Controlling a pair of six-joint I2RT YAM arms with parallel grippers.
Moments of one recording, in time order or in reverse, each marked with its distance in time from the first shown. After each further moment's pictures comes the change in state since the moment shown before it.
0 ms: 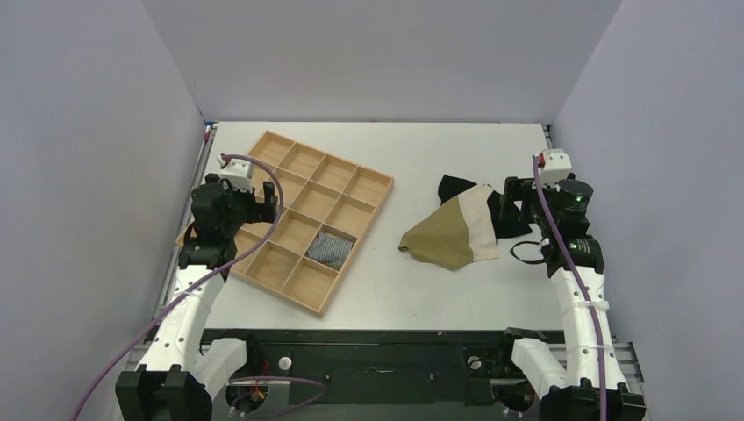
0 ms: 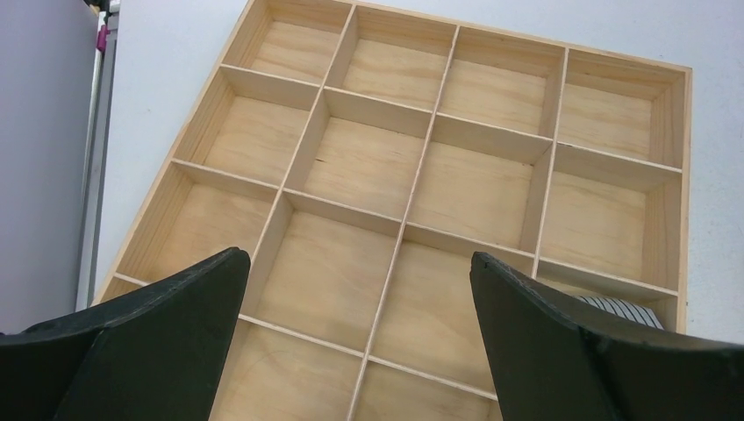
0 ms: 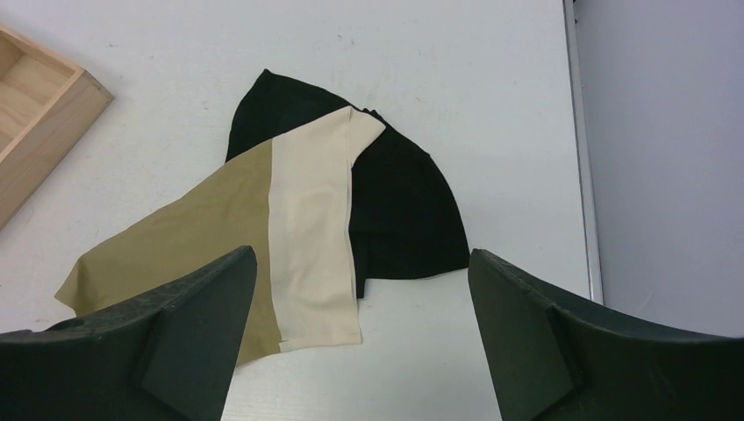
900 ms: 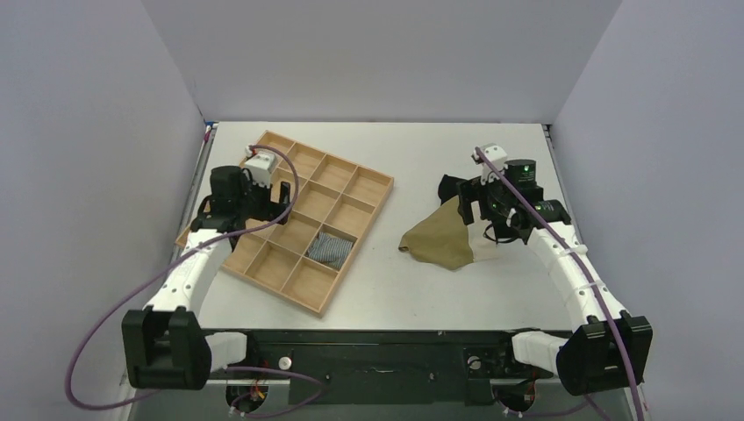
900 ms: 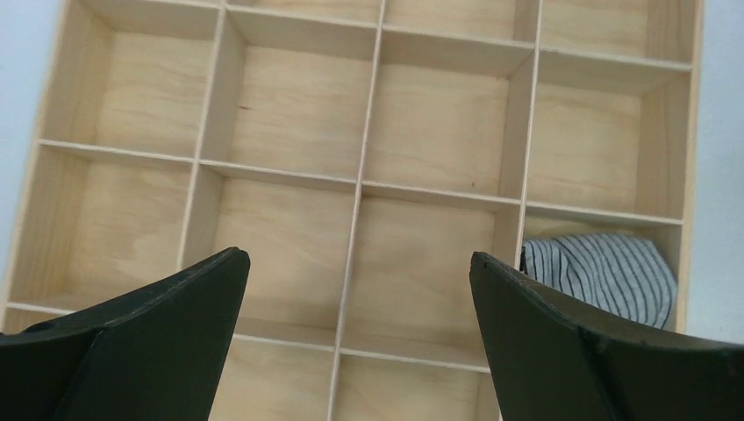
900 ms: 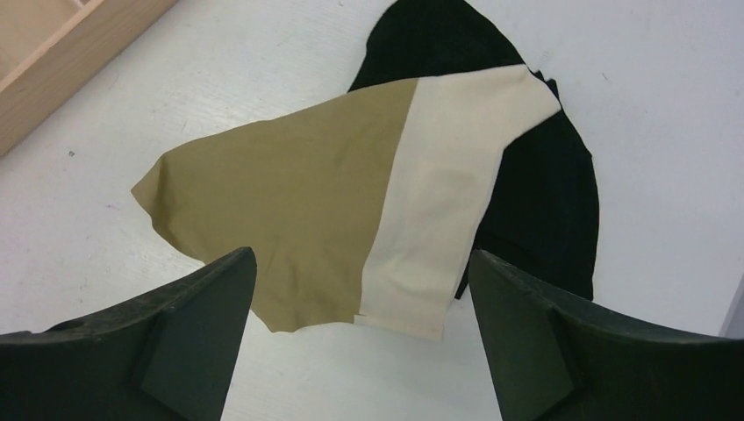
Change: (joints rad) left arm 0.002 0.206 0.117 -0.123 0.129 0.064; right arm 0.215 0.295 0.138 -0.137 -0.039 -0.050
